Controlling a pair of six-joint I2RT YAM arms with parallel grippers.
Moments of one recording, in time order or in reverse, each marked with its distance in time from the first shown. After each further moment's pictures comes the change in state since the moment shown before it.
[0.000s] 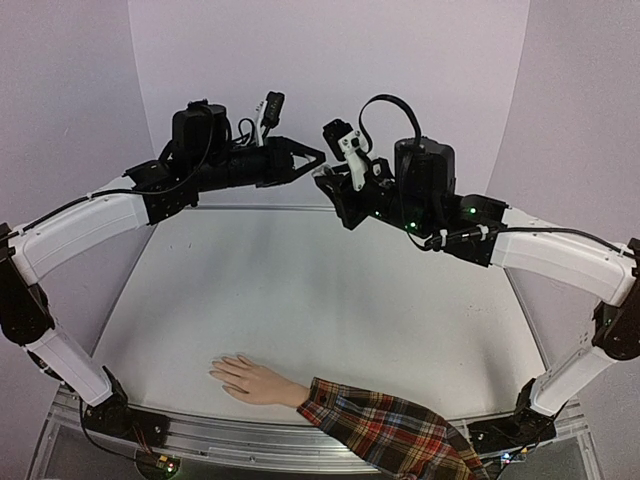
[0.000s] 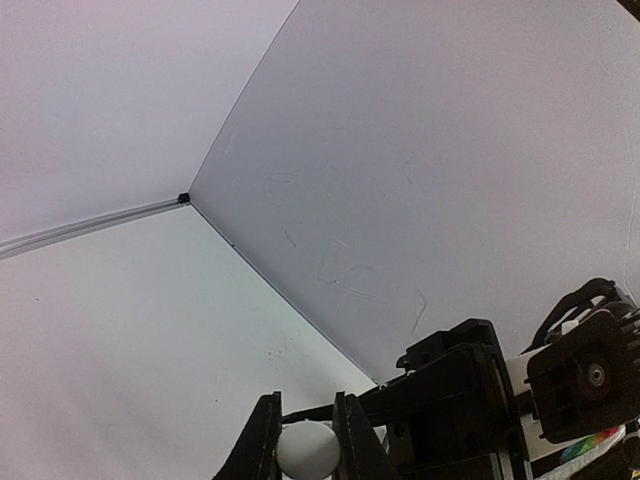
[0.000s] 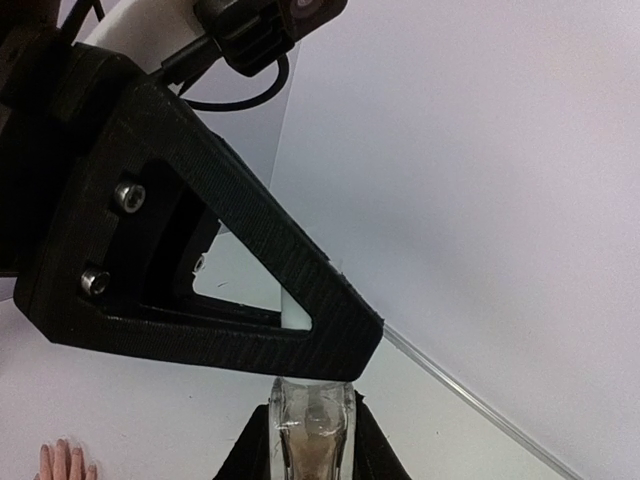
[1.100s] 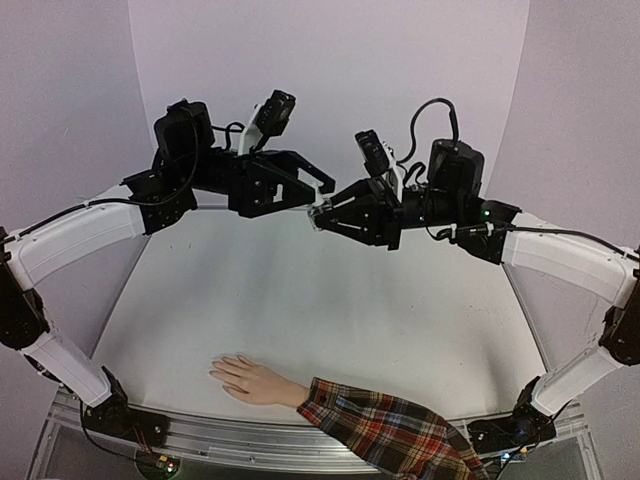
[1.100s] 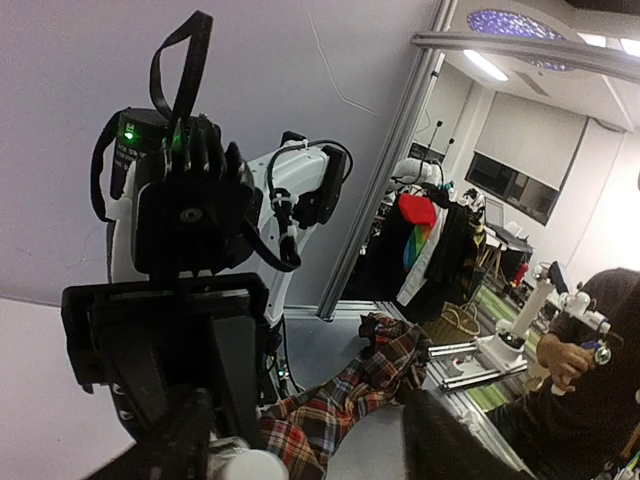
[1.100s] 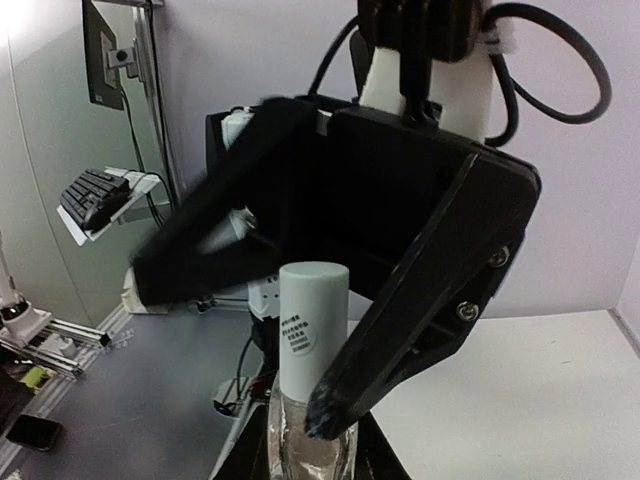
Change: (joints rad) left arm -0.002 -0.040 -0.076 0.285 0.789 0.094; right arm -0.185 -0.069 -0.149 0.209 -1.153 0.264
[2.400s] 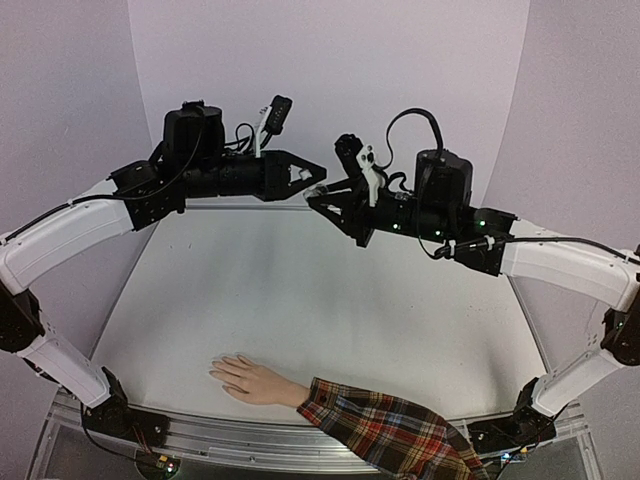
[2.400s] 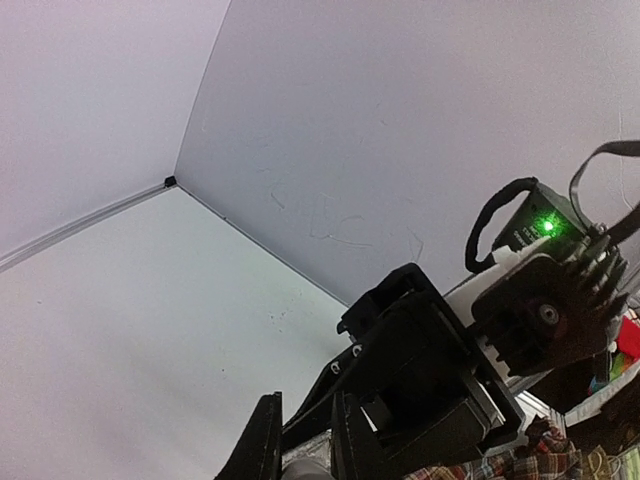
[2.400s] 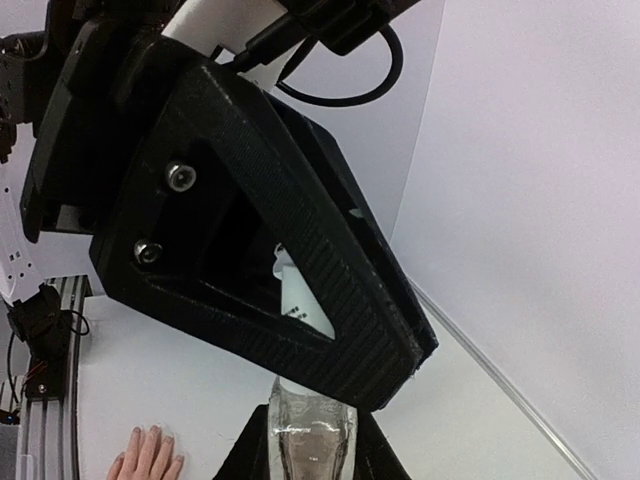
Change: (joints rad) left arm -0.060 -0.030 0.064 -0.416 -0.777 0.078; right arm 0.113 -0.007 -0.013 -0.069 0.715 -0.222
